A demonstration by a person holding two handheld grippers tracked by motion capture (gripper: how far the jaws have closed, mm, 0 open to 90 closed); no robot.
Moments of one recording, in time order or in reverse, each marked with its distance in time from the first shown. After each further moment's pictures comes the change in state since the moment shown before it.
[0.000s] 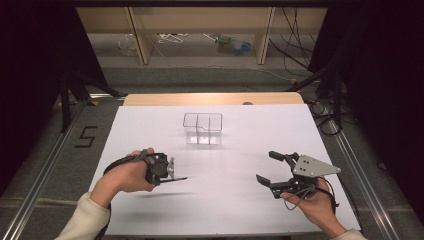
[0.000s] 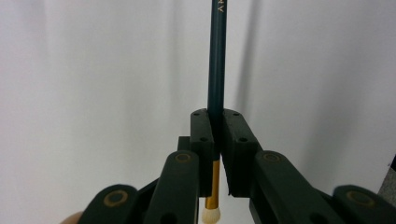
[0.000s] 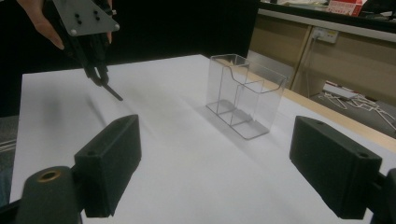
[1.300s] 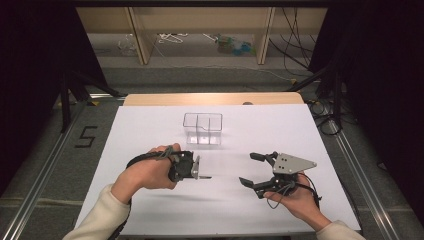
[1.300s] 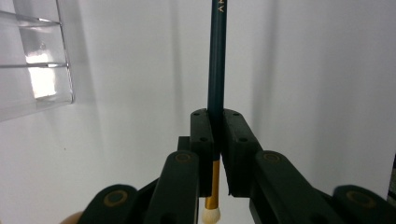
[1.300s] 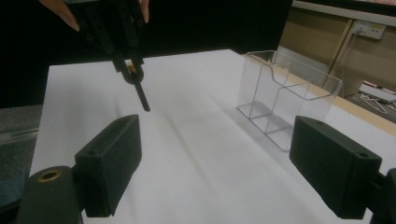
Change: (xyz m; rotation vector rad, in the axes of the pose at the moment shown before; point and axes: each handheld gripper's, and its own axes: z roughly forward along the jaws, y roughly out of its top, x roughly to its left) left arm -0.009 0.062 -0.026 -0.072 0.073 0.165; right arm 0.012 0.002 0.042 0.018 0.108 -0.018
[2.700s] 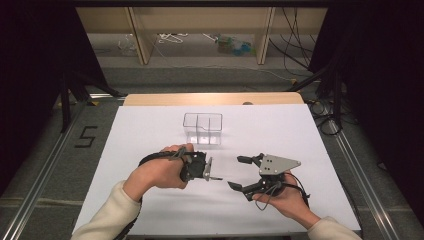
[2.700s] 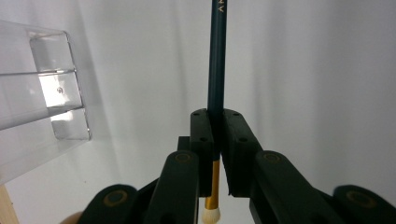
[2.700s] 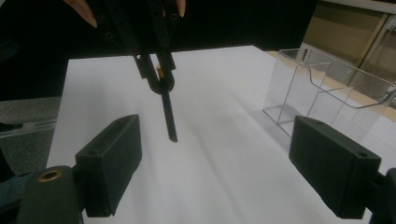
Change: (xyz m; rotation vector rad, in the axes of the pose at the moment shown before) left arm 0.001 0.027 -0.001 -0.020 0.006 0.080; right arm 0.009 0.002 0.026 0.035 0.089 -0.021
